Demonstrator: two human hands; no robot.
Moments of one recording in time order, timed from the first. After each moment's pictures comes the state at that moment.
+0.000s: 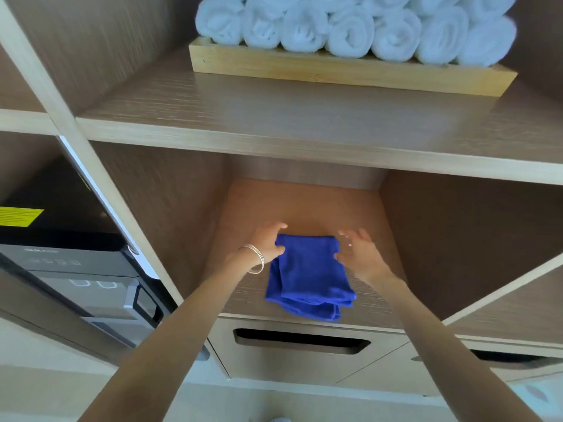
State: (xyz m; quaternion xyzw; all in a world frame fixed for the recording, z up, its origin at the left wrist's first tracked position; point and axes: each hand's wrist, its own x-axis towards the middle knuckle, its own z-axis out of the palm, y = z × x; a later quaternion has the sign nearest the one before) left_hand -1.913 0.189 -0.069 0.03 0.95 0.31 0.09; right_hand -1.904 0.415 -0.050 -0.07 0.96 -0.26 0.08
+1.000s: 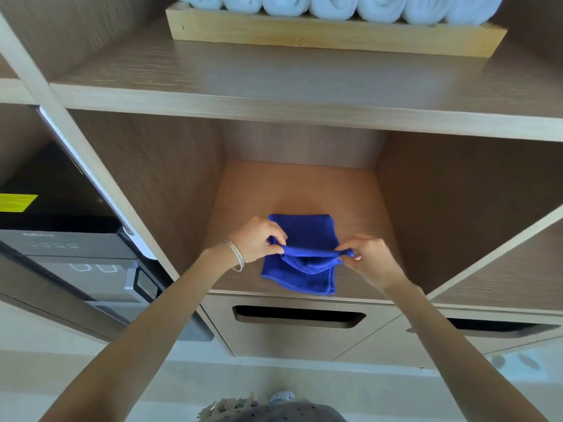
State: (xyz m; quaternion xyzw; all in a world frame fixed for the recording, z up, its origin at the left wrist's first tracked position) left_hand -1.861 0.181 -0.042 0.22 0.94 0.27 0.07; right_hand -1.849 0.442 -0.055 -0.17 0.94 -0.29 0.00
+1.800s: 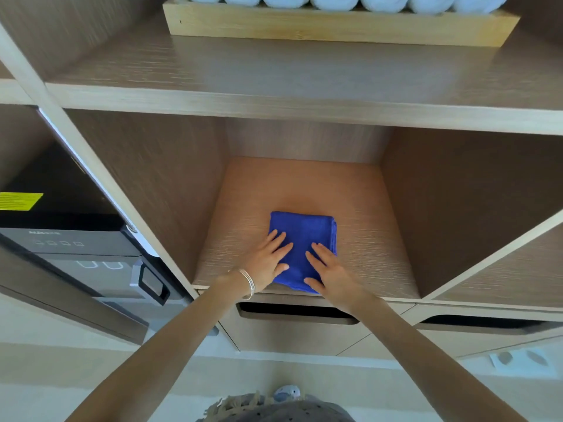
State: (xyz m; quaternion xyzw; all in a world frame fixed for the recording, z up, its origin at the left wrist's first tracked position) left_hand -1.839 0.193 -0.102 0.19 0.97 0.08 0.12; right_hand -1.827 0.396 -0.108 -0.24 0.96 -0.11 0.09
